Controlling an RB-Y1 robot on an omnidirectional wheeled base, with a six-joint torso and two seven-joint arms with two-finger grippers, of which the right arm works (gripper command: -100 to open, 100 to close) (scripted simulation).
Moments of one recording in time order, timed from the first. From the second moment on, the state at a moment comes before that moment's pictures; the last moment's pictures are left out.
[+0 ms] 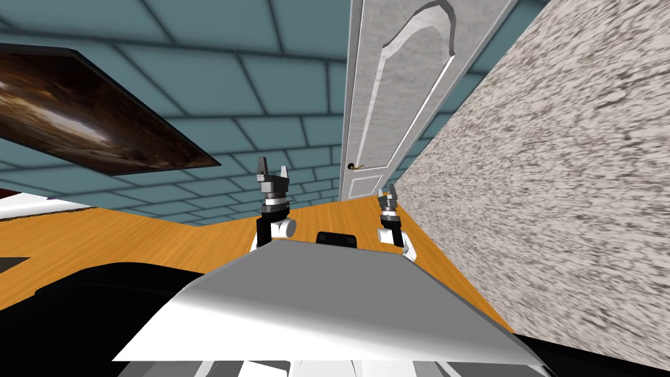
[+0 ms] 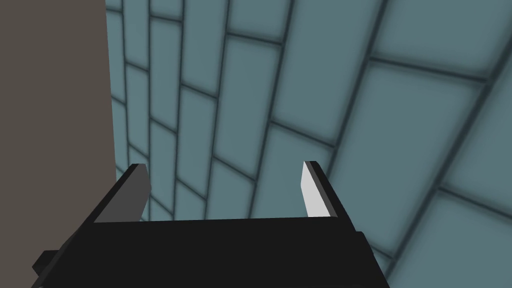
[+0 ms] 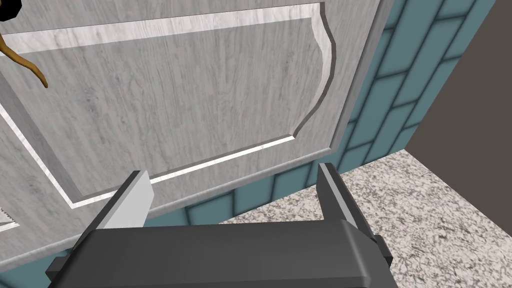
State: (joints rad) arm 0.31 -0.16 -0.01 -1.76 0.05 -0.56 -0.27
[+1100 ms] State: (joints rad) arm 0.20 -0.23 -0.02 -1.46 0.13 -0.64 -0.34
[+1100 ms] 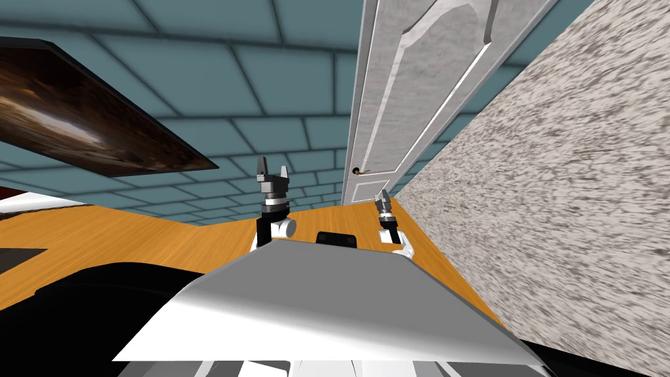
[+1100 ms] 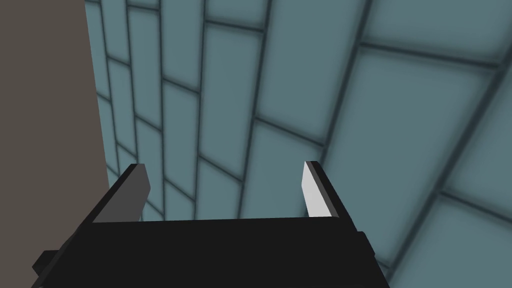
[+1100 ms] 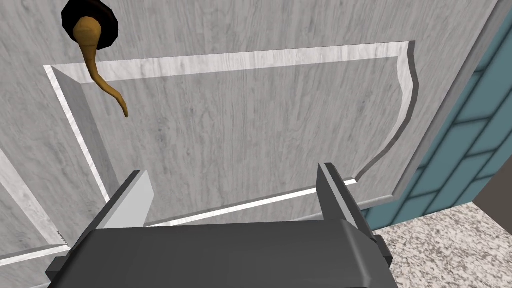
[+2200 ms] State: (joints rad) arm 0.11 -0.29 -0.02 -1.17 0.20 -0.72 -0.40
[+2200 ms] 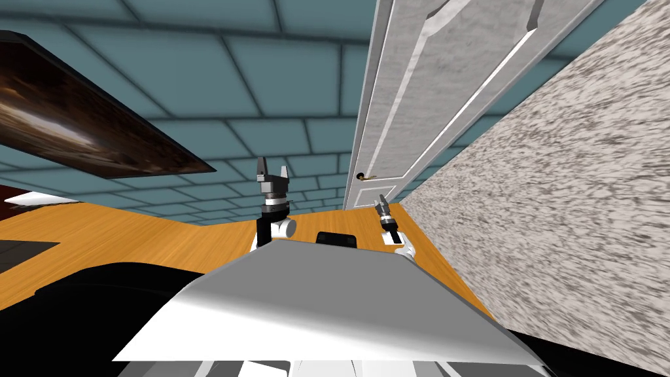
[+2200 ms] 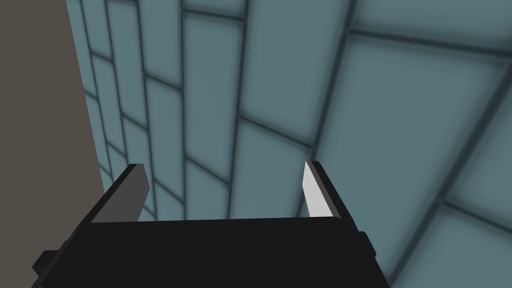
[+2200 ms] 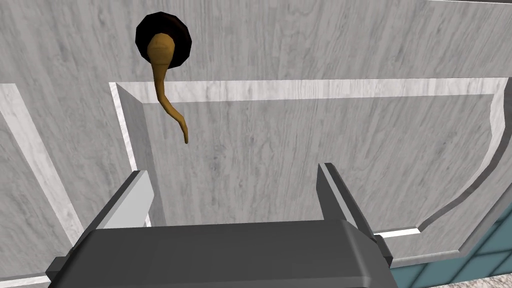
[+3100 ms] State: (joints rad) arm 0.05 -0.34 -0.03 -0.98 0.25 -0.77 -0.44
